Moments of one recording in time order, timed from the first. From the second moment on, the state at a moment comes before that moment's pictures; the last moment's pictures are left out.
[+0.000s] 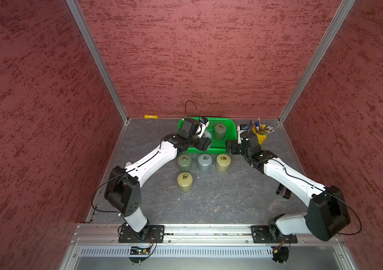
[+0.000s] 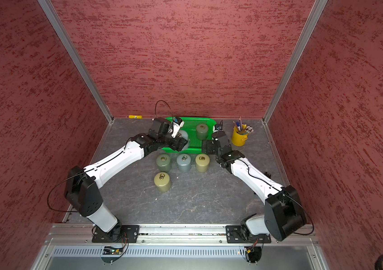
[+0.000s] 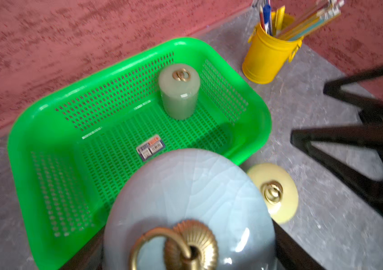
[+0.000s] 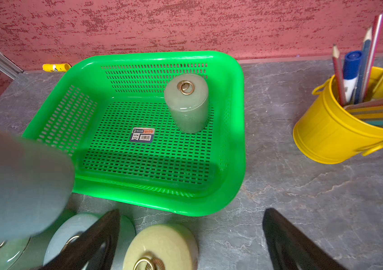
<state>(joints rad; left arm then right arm) -0.61 1.62 1.36 -0.44 0.06 0.00 0.44 1.40 1.01 -0.19 0.18 0.33</state>
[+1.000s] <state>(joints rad) -0.99 1.45 0.85 -0.20 -0.09 -0.19 0.44 1.51 1.01 -0.15 0.16 0.35</state>
